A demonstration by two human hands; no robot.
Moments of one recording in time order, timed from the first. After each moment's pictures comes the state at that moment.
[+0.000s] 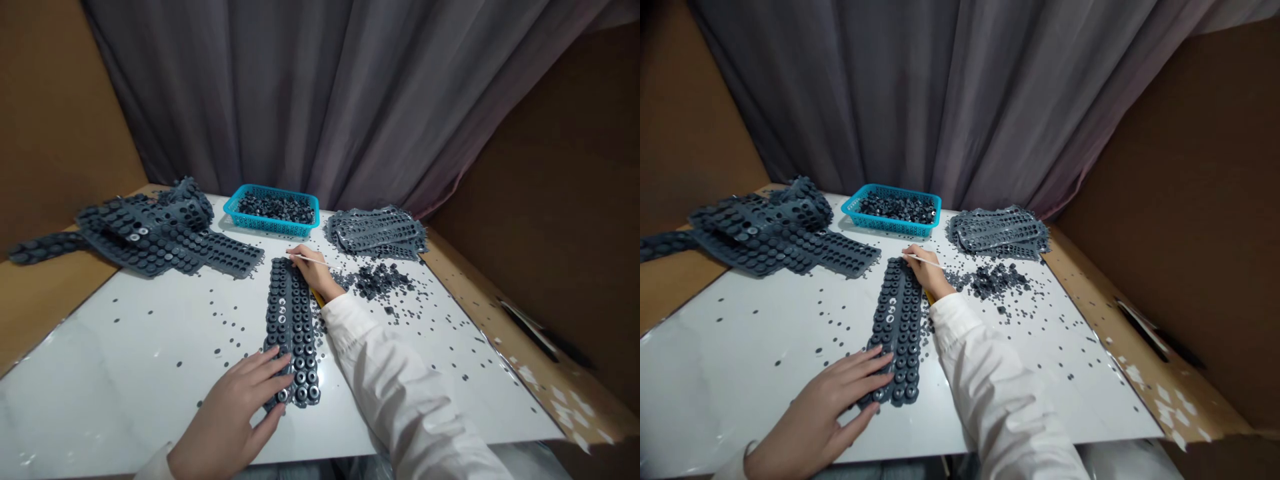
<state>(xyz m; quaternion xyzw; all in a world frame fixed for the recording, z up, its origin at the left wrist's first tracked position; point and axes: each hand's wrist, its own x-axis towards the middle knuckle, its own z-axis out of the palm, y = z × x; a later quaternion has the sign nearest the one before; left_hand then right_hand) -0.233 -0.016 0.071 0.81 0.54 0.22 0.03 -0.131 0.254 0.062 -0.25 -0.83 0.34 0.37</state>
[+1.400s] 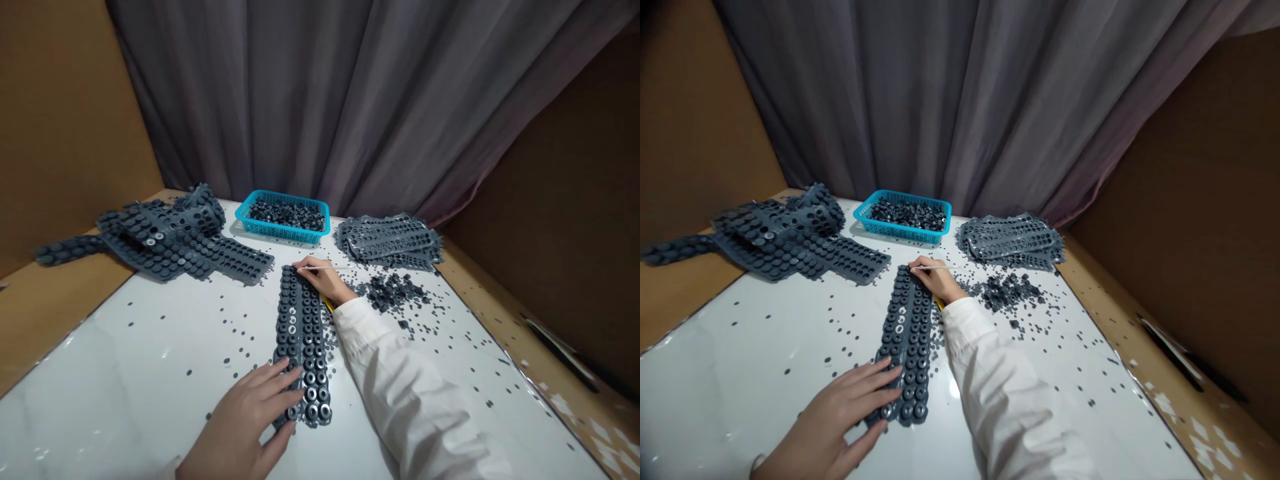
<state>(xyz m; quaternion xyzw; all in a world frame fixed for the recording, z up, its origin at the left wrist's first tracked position) -0.235 -0.014 0.070 0.81 0.53 0.23 0.03 -0.128 0.262 0.063 -0.19 -0.84 0.40 0.32</state>
